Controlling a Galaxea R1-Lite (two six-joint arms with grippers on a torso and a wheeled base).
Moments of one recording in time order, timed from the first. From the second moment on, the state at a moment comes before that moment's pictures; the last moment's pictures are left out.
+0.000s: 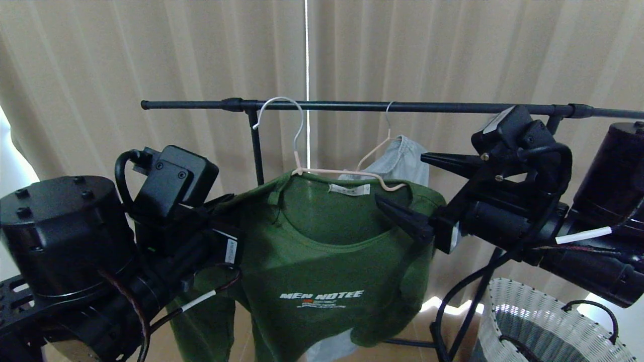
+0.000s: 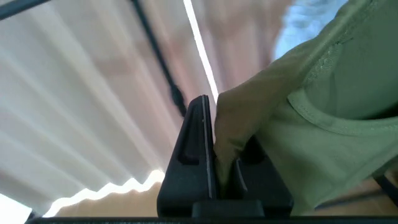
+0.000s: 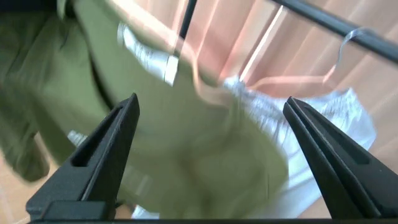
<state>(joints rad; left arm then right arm) -0.71 1.48 -0.55 -0.81 0.47 0.25 0.68 1.52 -0.74 -0.72 -0.03 -0.25</state>
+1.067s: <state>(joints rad) -0.80 1.46 -0.53 -0.82 0.47 0.30 0.68 1.65 -0.82 -0.72 -0.03 -0.31</state>
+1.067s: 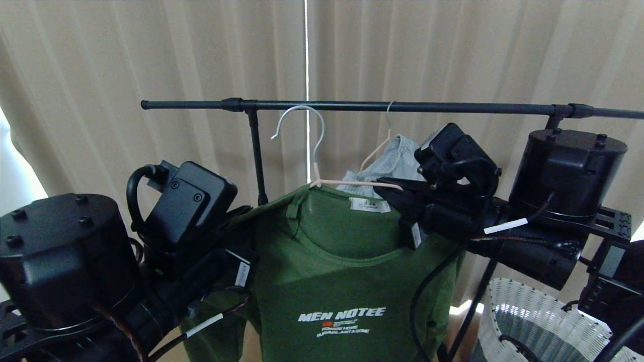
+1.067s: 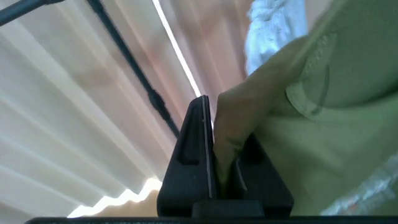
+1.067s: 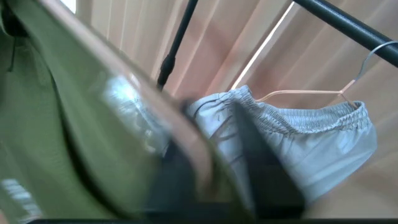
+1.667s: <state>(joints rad) -0.80 1.44 -0.52 -0.82 0.47 0.31 0.68 1.65 -0.81 -0.73 -0.03 -0.31</state>
